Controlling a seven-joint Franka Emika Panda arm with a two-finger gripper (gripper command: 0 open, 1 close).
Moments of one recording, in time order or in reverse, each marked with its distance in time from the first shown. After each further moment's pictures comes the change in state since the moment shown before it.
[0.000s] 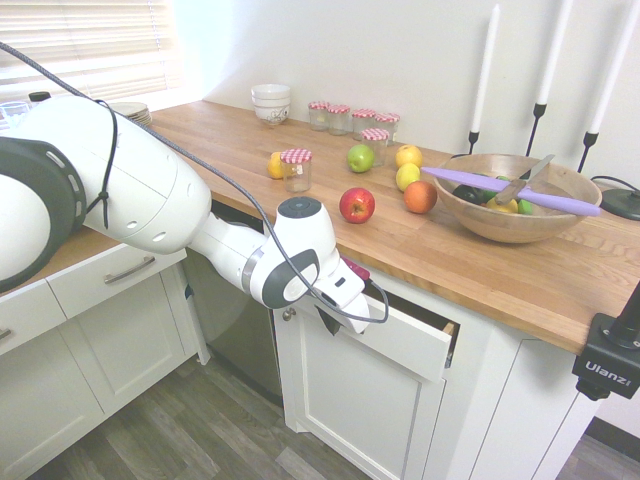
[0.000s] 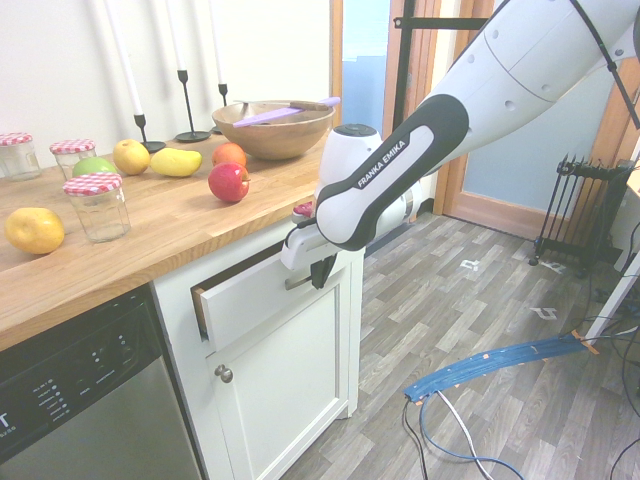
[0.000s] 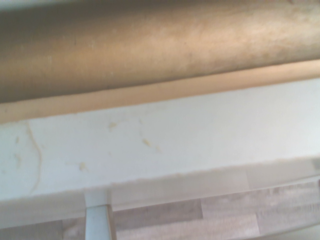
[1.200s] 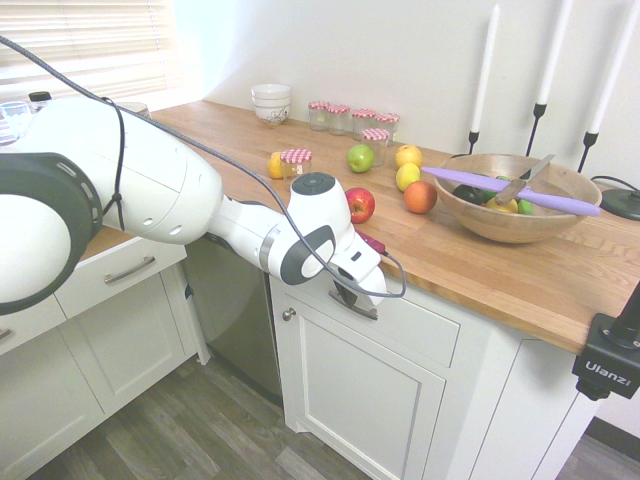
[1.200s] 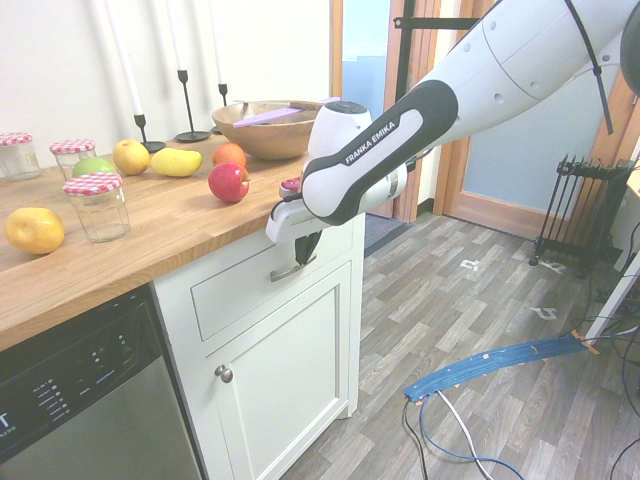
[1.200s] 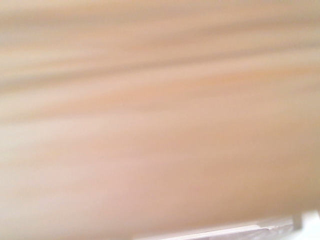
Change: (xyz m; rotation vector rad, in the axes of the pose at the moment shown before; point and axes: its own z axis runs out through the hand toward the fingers) arm 0.016 -0.024 -0.025 0.063 0.032 -0.007
